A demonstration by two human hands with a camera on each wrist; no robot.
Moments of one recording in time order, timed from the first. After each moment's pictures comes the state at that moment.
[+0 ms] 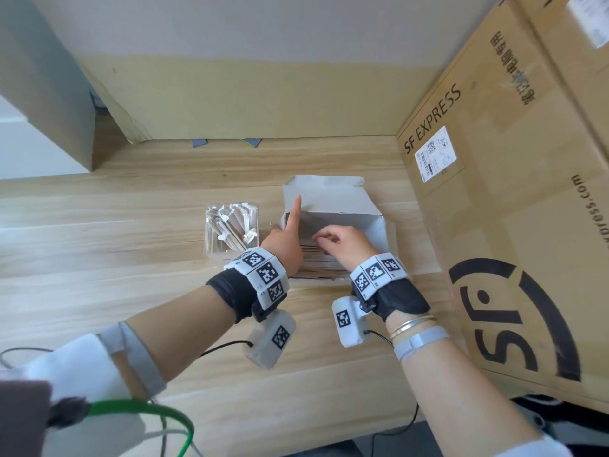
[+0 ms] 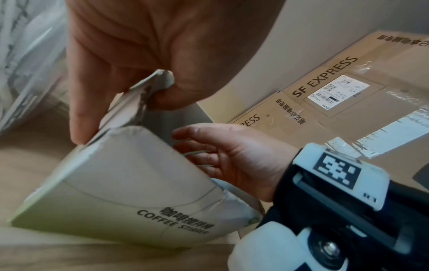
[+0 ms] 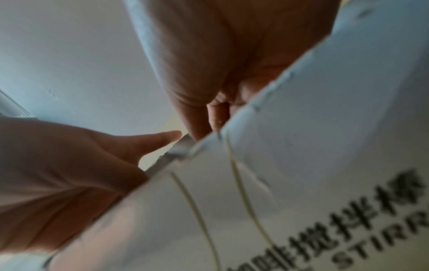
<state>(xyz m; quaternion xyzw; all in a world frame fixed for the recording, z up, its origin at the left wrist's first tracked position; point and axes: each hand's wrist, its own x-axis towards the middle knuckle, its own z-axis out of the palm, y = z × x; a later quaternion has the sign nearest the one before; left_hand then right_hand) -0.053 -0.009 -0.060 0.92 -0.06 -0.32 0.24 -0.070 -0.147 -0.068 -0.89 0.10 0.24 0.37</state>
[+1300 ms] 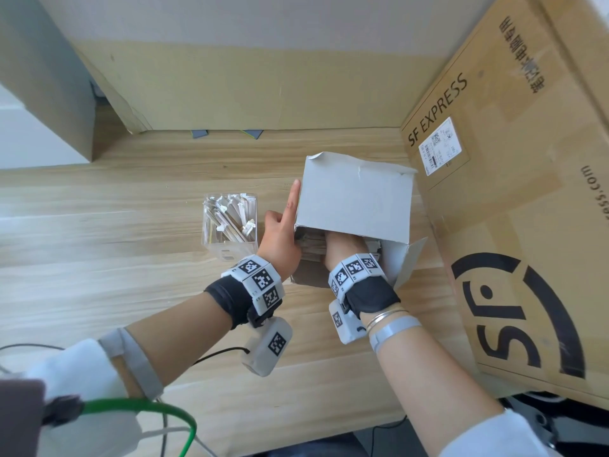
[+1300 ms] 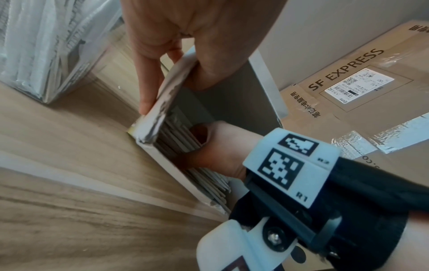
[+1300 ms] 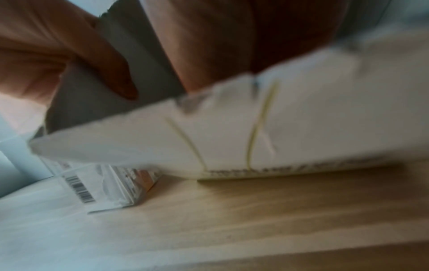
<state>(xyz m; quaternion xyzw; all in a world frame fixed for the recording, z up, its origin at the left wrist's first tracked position) -0.071 -0.002 -0.076 0.87 -0.05 -0.19 0.46 -0.079 -0.134 -0.097 -0.96 0.06 0.27 0.04</state>
